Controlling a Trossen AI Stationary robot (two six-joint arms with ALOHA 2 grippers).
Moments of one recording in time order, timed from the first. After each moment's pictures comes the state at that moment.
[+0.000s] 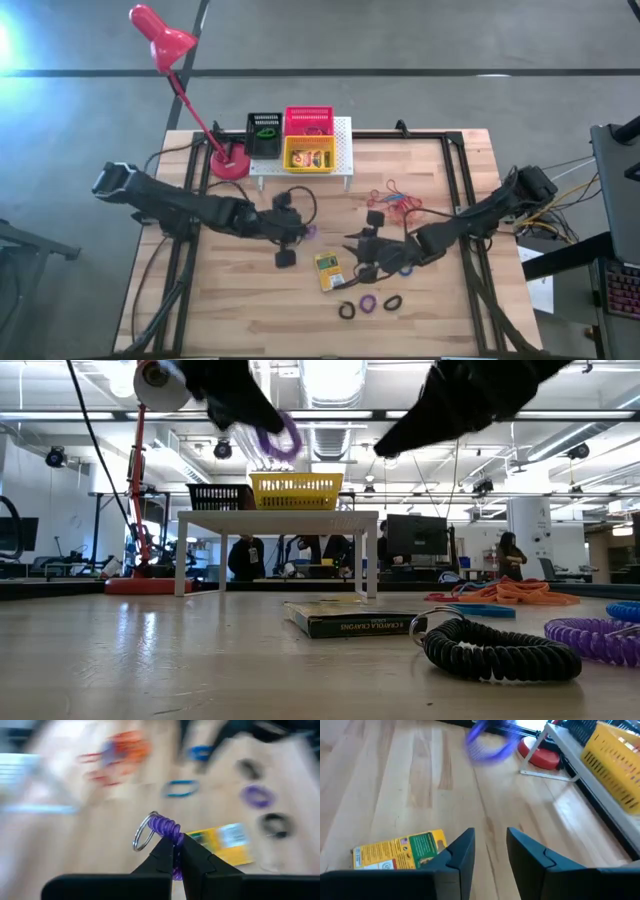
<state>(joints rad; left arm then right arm) -0.24 1.41 1.04 -0.36 -0.30 -0.18 0.43 1.54 0.86 0.05 0.66 0.13</state>
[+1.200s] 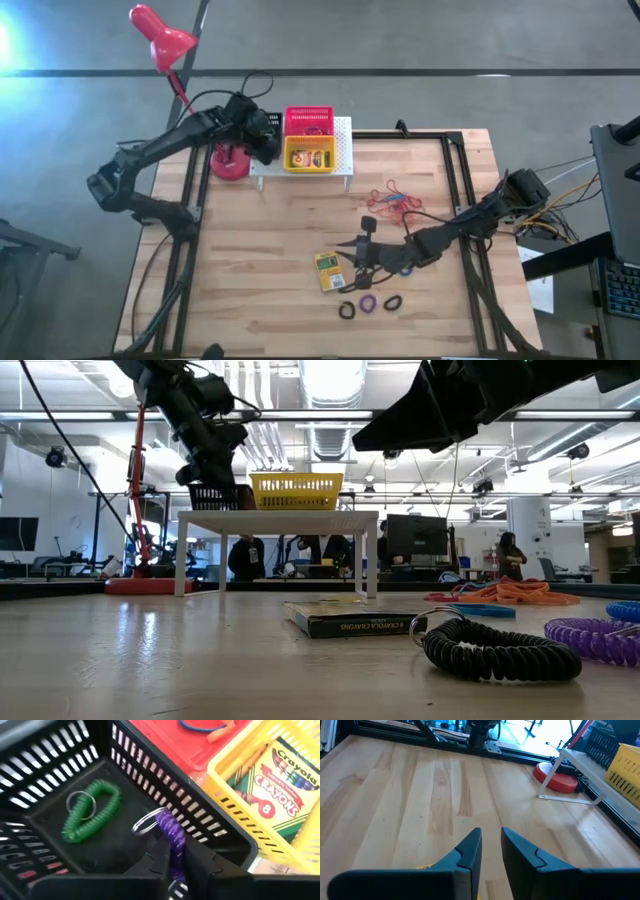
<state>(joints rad) 0.75 1.37 1.13 -0.71 0.13 -0.11 0.43 1.60 0.78 0.39 0.60 0.05</state>
